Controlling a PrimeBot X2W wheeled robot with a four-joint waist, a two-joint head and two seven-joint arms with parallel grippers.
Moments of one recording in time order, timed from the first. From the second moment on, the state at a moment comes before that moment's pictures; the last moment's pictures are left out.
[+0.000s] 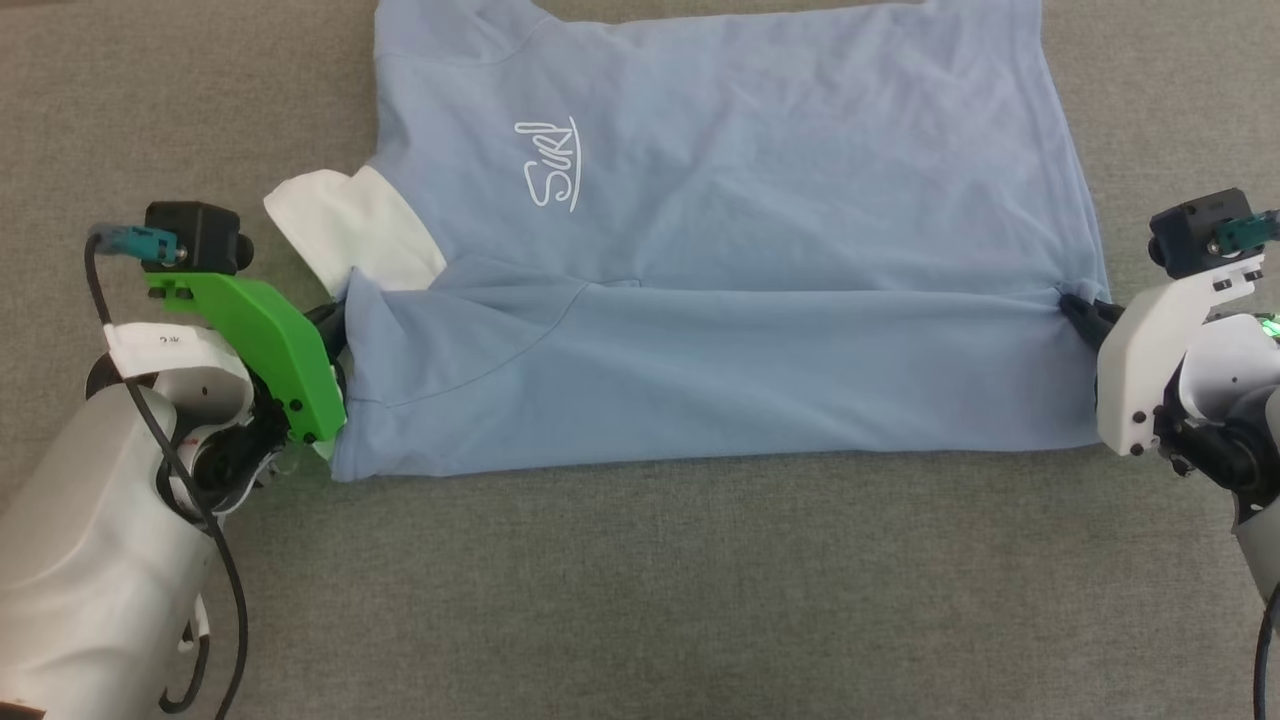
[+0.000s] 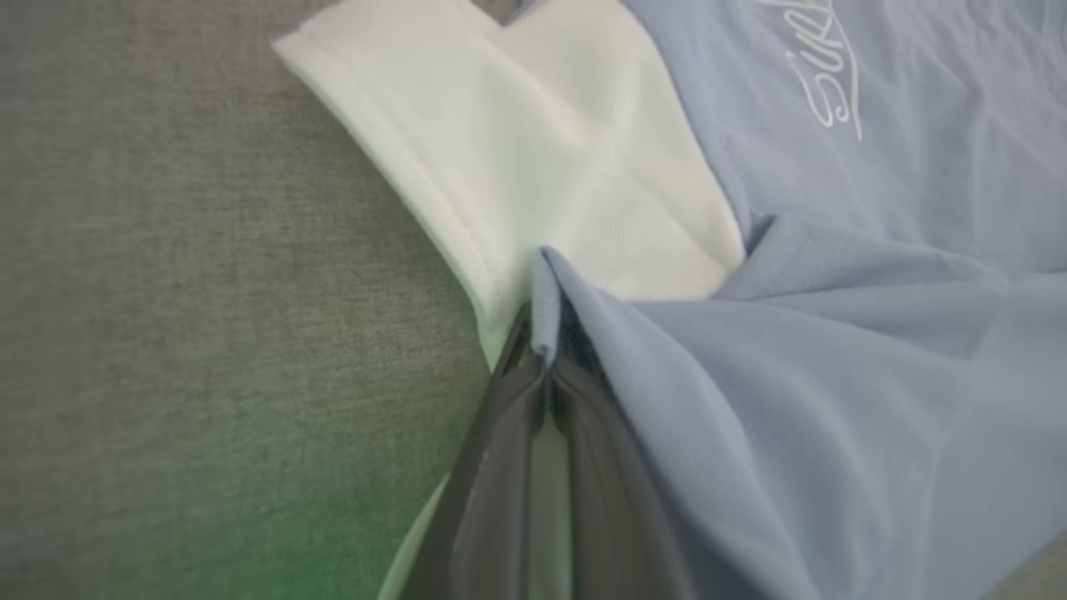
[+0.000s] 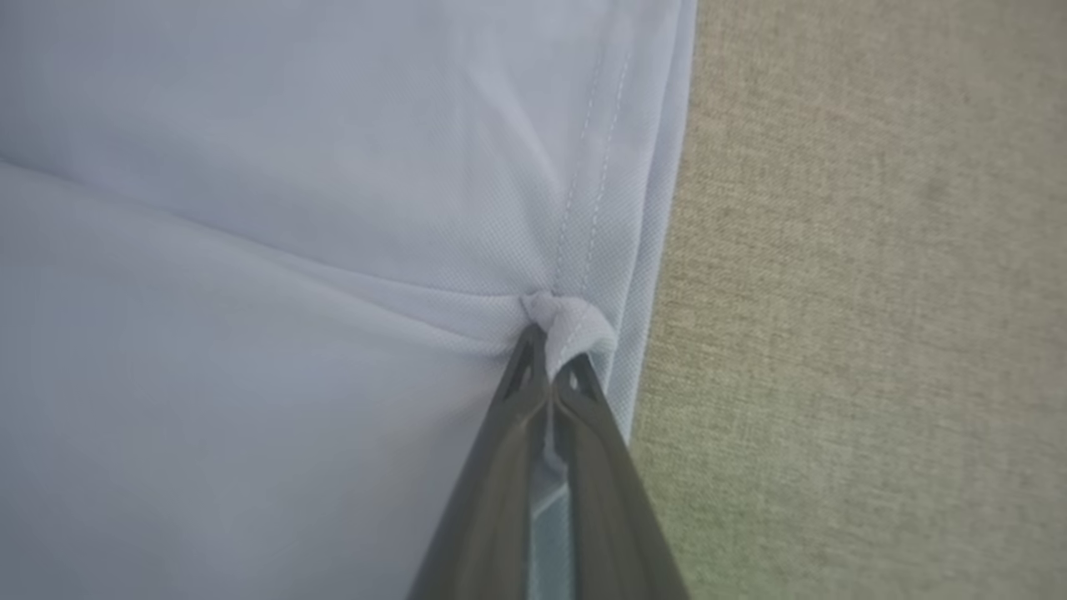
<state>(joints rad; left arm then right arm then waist) -0.62 0.54 -0.49 0.38 -0.94 -0.03 0.41 -0.55 -0.46 0.23 0.36 0.46 0.13 0.55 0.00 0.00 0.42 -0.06</state>
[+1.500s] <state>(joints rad) -0.17 0.39 -0.41 0.23 -0.76 0.36 0.01 -0.04 -0.08 -0.09 0.00 0.17 0.13 -0.15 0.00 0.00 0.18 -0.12</state>
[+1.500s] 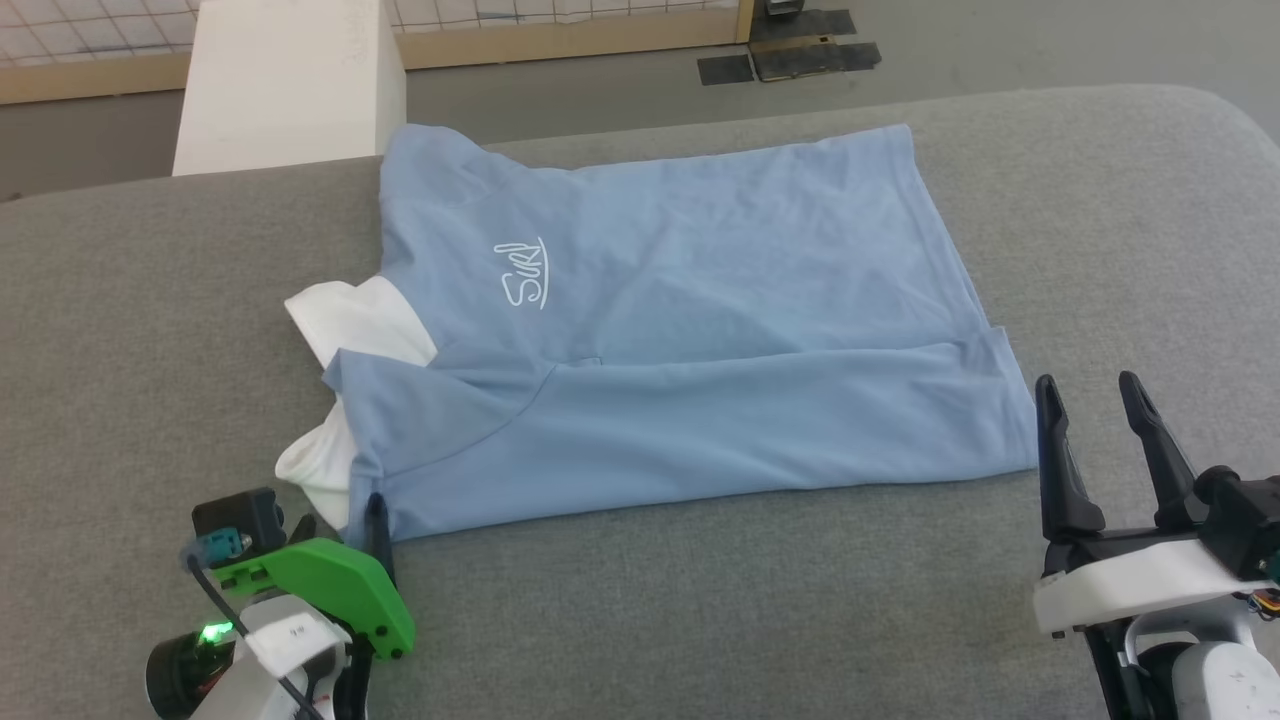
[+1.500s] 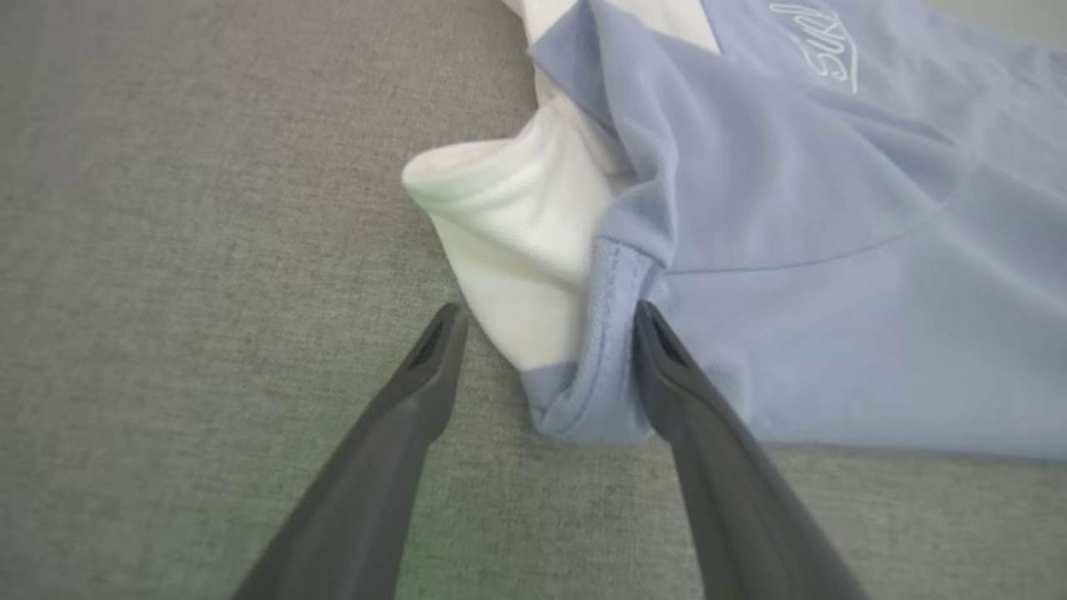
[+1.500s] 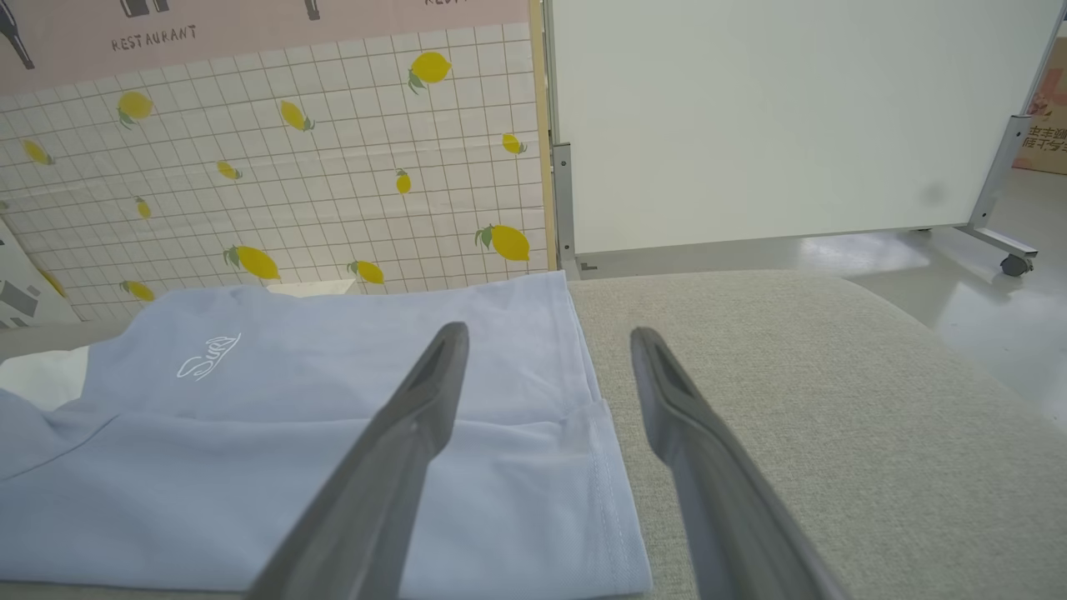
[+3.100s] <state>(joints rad) -0.25 0.41 -0.45 0.18 -0.83 0.34 0.19 -0.34 -0.06 -0.26 0.21 0.08 0.13 0.90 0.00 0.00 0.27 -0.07</state>
